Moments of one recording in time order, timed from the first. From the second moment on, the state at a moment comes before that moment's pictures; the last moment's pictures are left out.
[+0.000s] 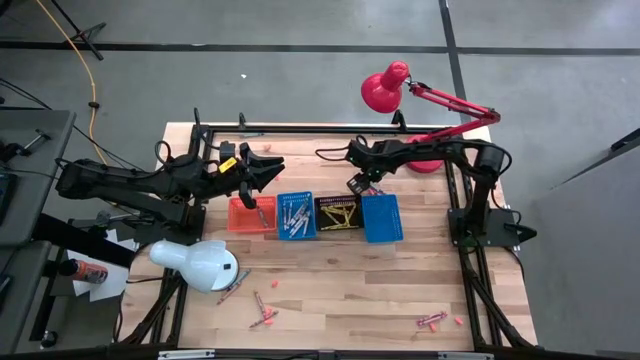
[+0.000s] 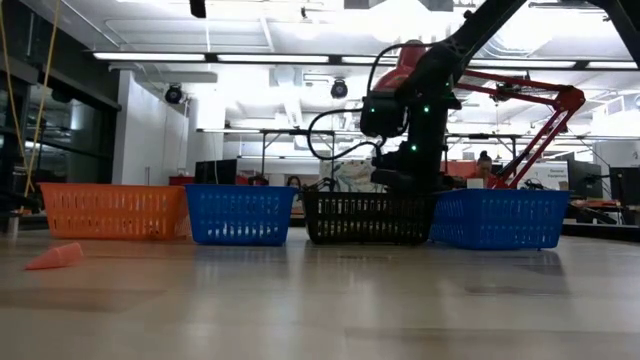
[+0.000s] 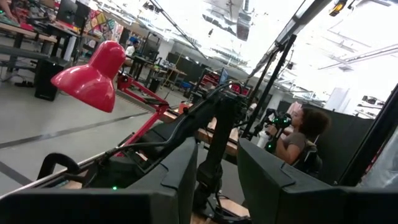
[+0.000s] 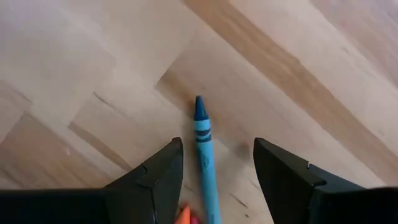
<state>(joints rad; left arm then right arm) -0.07 0.92 0.72 0.41 -0.34 -0.37 -0.43 1.87 1.13 -0.62 0.12 0.43</state>
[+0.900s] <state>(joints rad) -0.07 0.92 0.72 0.41 -0.34 -0.36 -0.46 1.89 1.13 -0.67 0.06 0.33</state>
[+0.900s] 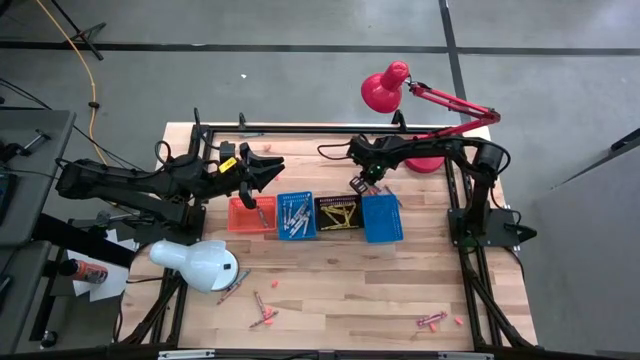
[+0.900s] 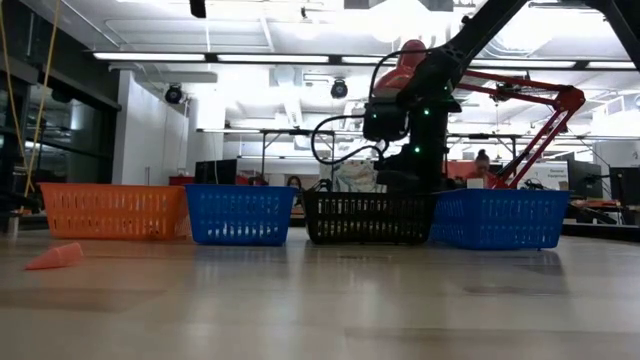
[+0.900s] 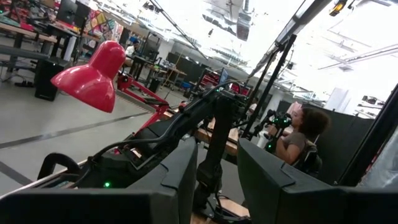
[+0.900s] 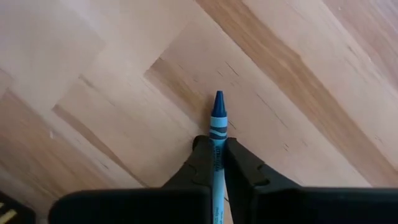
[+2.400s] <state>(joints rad) -0.07 0.92 0.72 0.30 -0.35 -0.18 -0.05 0.98 0.65 0.44 0.00 0.31</state>
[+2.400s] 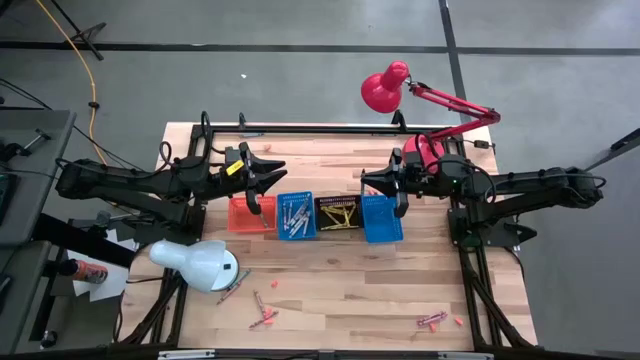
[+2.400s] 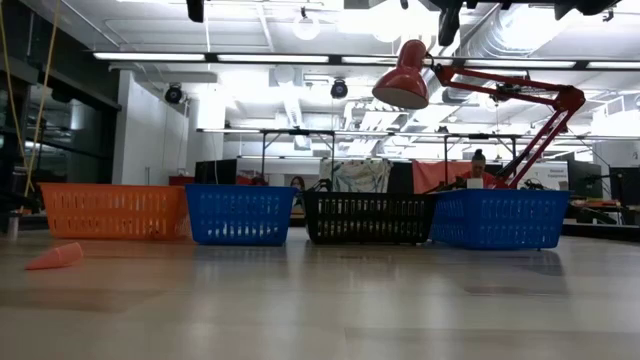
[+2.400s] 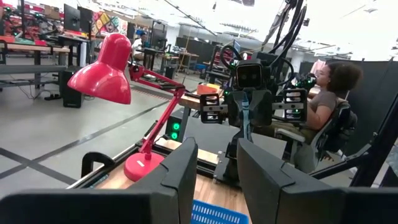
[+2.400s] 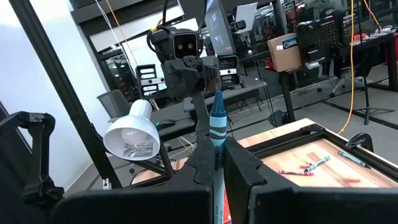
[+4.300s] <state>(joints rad) -0.07 0.92 0.72 0.54 -0.26 -0.18 -0.10 2.38 1.80 0.31 -0.18 0.40</state>
